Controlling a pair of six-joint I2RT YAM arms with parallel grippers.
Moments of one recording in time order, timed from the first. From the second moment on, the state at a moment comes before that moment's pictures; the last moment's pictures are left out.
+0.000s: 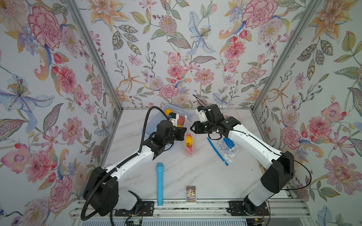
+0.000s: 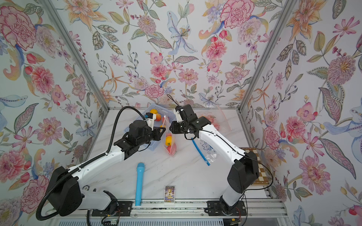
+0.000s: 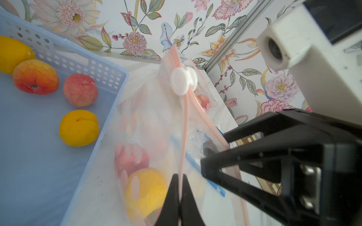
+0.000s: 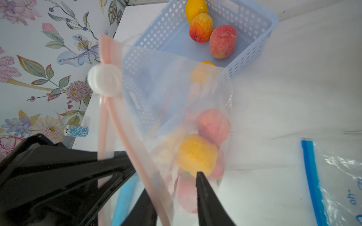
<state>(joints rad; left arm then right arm) -0.61 1.39 0.98 0.05 0.15 -0.56 0.67 1.66 1.58 -0.70 -0.21 0.40</state>
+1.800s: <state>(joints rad) -0.51 1.38 0.93 0.26 0.15 -0.72 0.90 1.53 1.28 -0.51 0.27 0.43</state>
